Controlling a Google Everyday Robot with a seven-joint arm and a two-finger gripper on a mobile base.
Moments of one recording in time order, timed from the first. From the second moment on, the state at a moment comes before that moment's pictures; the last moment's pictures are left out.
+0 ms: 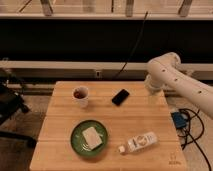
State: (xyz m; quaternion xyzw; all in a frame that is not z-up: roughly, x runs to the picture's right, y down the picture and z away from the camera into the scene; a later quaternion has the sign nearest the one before) arm 0.248 0.041 0.789 -0.25 0.00 -0.04 0.97
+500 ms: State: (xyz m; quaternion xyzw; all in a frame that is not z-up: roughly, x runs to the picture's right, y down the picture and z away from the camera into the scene) arm 0.248 0.040 0.799 -0.25 0.00 -0.04 0.97
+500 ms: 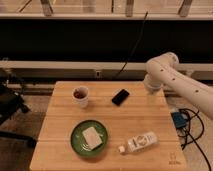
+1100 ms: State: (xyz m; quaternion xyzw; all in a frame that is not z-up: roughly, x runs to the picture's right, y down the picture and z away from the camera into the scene) arm 0.249 0.038 0.810 -0.25 0.00 -0.04 0.97
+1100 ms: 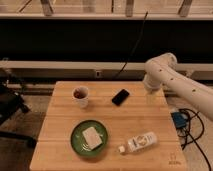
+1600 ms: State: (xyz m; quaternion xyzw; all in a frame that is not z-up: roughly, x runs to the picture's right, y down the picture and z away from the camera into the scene) arm 0.251 0.039 0.819 -0.25 0.00 -0.04 0.97
